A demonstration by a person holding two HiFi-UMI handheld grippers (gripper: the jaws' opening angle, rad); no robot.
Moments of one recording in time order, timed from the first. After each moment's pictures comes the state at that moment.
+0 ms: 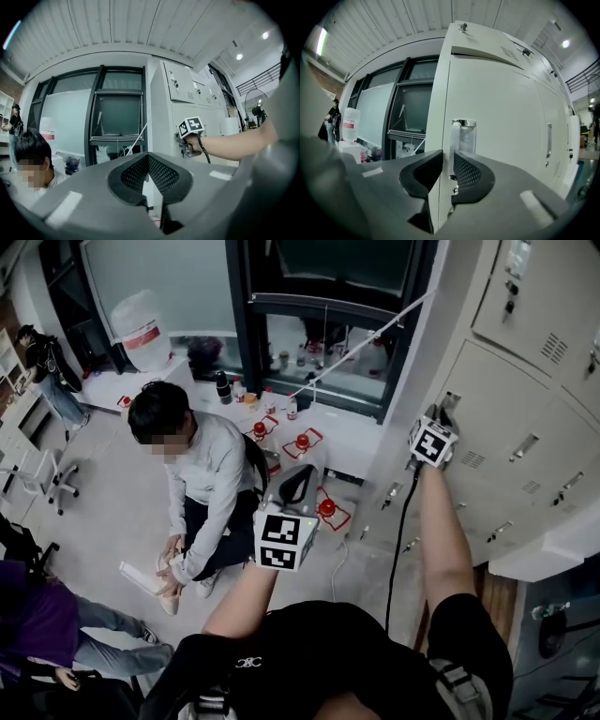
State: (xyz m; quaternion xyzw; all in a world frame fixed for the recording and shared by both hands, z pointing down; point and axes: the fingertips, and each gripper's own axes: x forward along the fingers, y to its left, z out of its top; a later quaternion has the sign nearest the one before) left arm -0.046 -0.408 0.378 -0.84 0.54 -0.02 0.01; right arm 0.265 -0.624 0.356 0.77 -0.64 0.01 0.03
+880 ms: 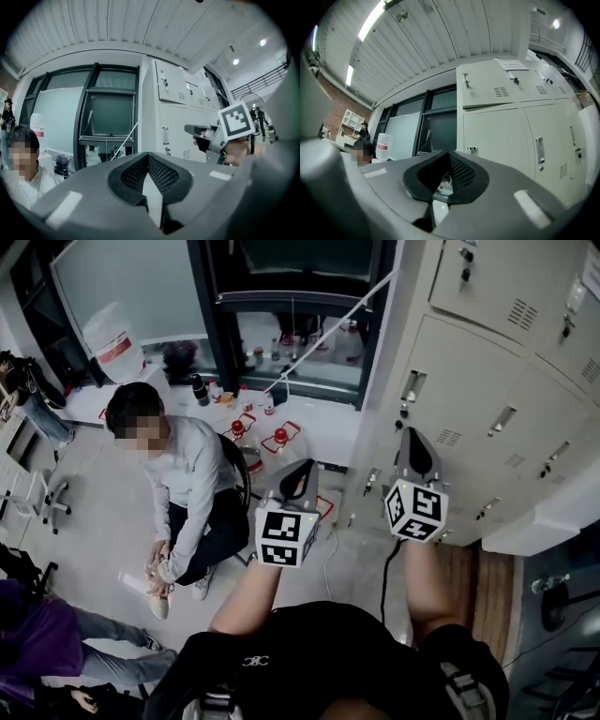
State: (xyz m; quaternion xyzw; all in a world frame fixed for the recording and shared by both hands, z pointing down) left arm 0.028 -0.405 0.374 -0.86 0.51 -0.01 0.01; right arm 0.214 -0.440 0.316 0.66 -0.74 -0.08 -0.06
